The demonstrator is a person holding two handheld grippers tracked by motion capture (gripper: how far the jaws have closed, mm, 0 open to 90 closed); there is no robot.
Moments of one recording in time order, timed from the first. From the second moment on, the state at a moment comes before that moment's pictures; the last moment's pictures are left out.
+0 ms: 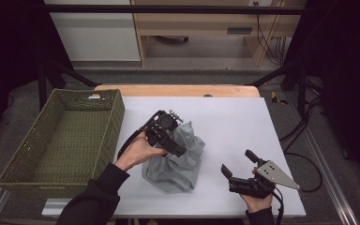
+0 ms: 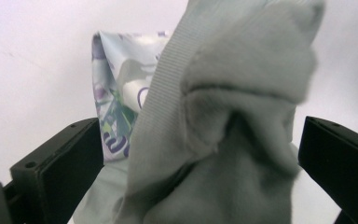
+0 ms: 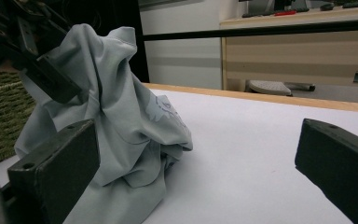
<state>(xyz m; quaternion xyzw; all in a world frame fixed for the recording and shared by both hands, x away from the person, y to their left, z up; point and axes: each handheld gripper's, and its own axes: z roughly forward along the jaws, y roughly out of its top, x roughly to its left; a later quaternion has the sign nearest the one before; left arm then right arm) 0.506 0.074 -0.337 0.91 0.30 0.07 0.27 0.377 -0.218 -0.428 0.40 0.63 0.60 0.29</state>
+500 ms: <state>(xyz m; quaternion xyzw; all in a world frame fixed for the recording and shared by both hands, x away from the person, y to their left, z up) 0.475 0.105 -0.341 0.85 0.29 0.11 0.42 0.379 -0.220 -0.428 0.40 0.63 0.60 0.29</state>
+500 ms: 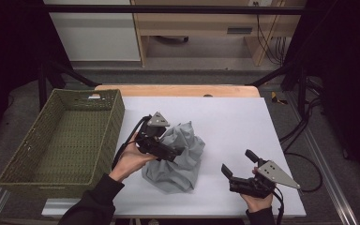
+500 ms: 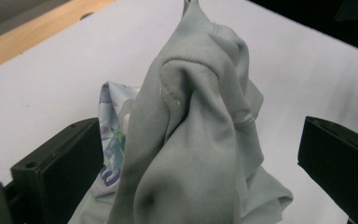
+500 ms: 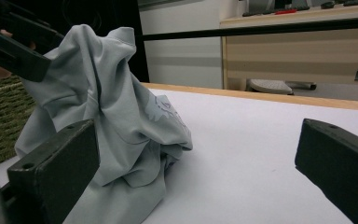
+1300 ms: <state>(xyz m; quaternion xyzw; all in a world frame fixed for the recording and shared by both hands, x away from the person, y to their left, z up) 0.423 0.173 -0.374 0.77 0.31 0.16 0.54 0.378 -0.223 -0.426 0.40 0.63 0.60 0.29</state>
